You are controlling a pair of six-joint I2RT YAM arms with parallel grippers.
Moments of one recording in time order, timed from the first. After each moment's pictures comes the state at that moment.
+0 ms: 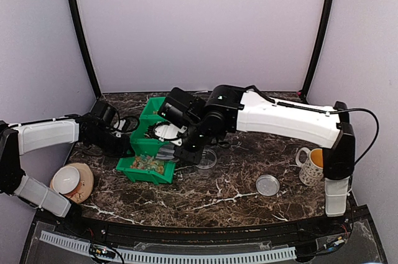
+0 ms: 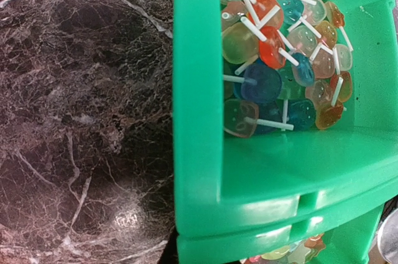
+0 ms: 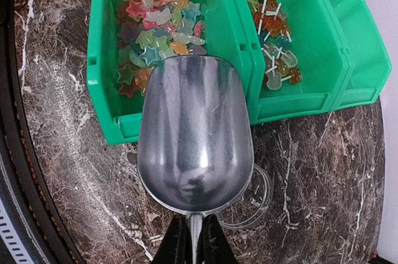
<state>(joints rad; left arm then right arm) -0.35 1.35 0.80 -0.52 0.27 -0.32 1.24 1.99 1.98 -1.06 0.21 -0.17</state>
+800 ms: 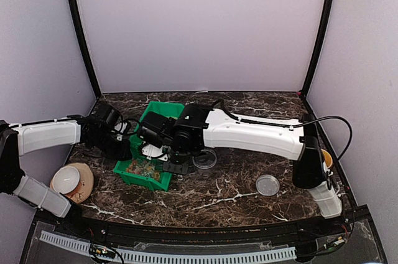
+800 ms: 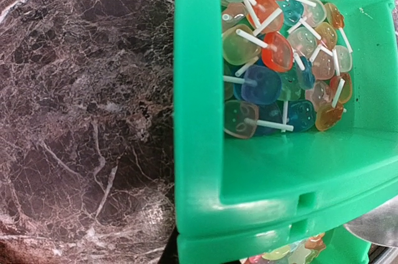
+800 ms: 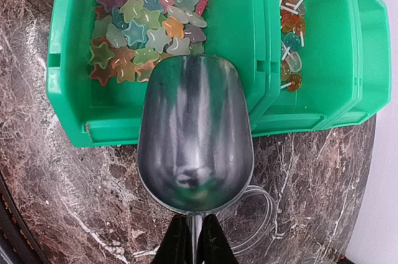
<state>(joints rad) -0.39 1.35 0.80 -0.57 0.12 -0.29 1.29 2.25 2.21 -1.17 0.32 -0.25</state>
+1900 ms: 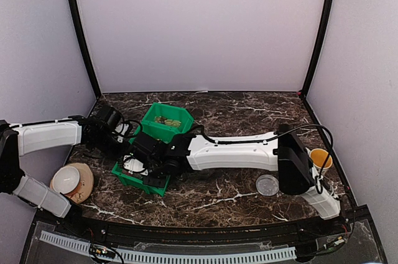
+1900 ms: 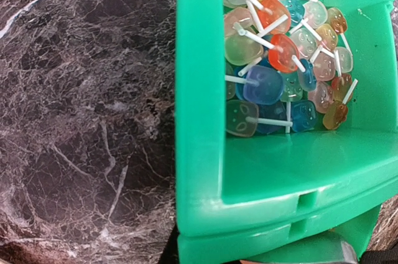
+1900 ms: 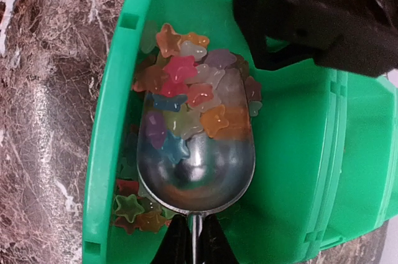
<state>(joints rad) -0.42 1.35 0.80 -0.58 0.07 -0.23 1.33 2.39 2.13 -0.71 0.25 -0.35</state>
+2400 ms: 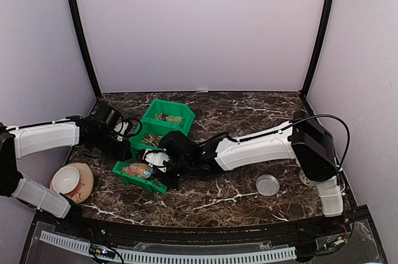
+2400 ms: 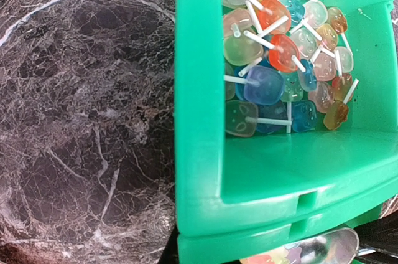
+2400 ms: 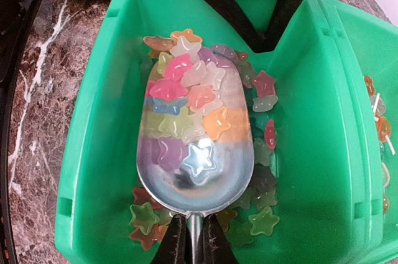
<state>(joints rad) -0.42 1.32 0.79 -0.57 0.08 -0.24 1.22 2.16 1.57 -0.15 -0.03 -0.20</state>
